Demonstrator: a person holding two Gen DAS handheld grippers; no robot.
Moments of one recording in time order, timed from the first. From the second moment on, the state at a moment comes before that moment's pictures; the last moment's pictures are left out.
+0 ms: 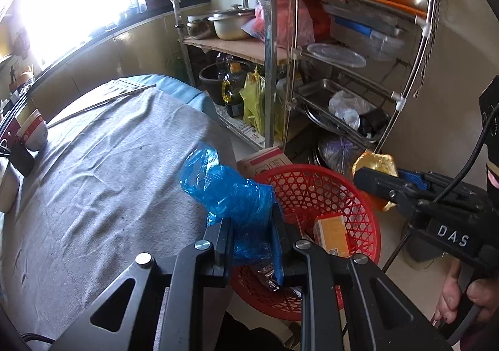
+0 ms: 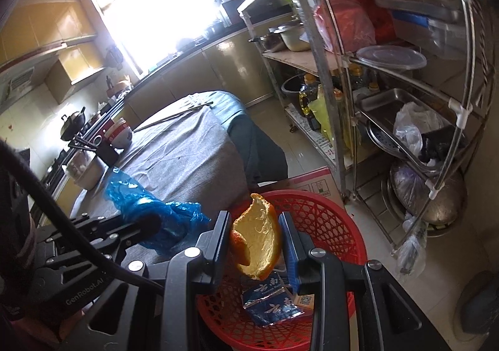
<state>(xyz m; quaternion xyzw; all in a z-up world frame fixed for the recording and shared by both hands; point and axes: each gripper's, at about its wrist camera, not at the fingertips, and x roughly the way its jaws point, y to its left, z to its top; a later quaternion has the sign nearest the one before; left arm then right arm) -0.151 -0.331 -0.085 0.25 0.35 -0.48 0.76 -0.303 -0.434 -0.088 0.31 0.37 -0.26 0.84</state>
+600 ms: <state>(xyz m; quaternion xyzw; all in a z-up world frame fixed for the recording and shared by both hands) -0.151 -0.316 -0.070 0.27 0.32 -0.47 0.78 -0.313 -0.448 -0.099 0.38 0.35 -0.25 0.82</state>
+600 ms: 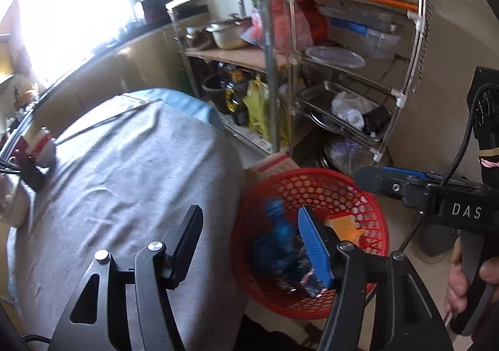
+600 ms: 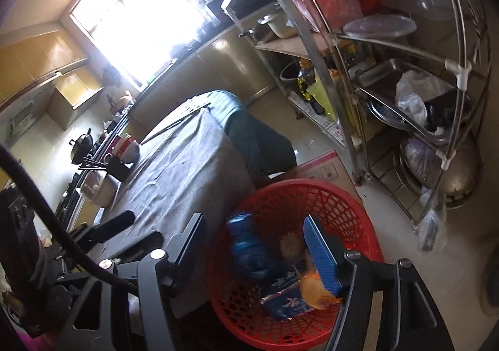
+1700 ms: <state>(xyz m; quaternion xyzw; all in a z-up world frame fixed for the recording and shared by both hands) -0.022 -0.004 0.011 0.11 0.30 -0.08 0.95 -0.087 -0.202 -0.004 0.15 0.36 -0.03 0.92</state>
